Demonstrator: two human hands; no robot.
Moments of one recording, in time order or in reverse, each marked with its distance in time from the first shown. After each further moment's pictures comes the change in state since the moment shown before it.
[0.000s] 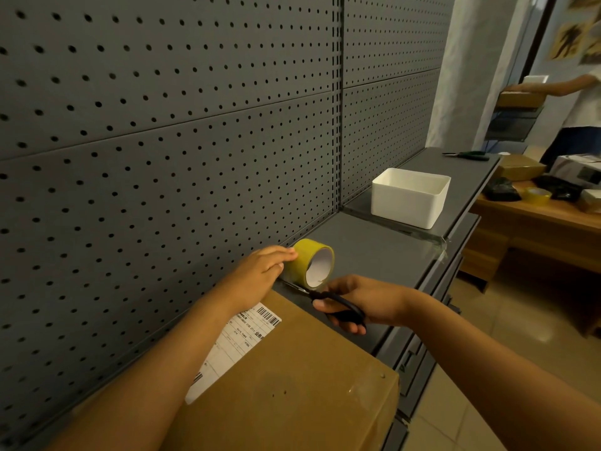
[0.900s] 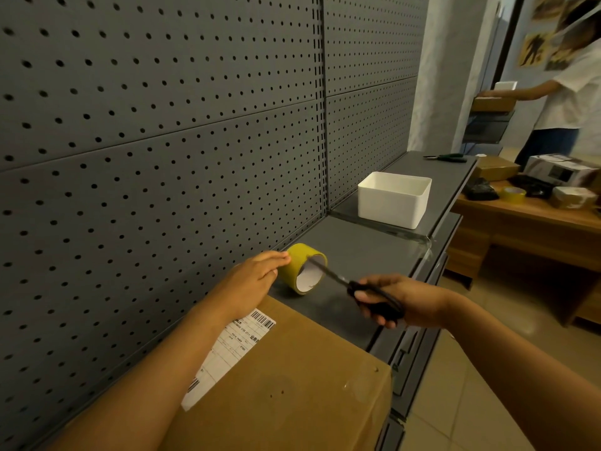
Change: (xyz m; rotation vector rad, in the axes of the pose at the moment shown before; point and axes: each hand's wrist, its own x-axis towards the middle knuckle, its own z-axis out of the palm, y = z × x) left_hand -0.001 -0.003 0.001 0.065 -0.032 0.003; right_hand -0.045 0.031 -0.036 0.252 0.171 0.082
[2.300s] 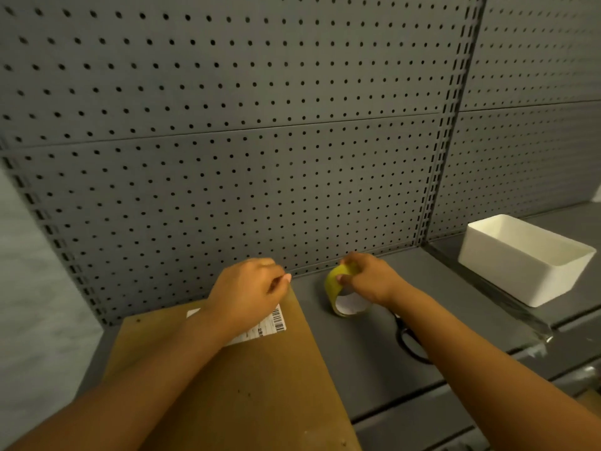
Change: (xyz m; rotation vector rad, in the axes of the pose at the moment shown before) left_hand -0.063 0.053 -0.003 0.657 0.487 -0.305; right_hand 0.129 -0.069 0.022 -0.913 0.082 -0.342
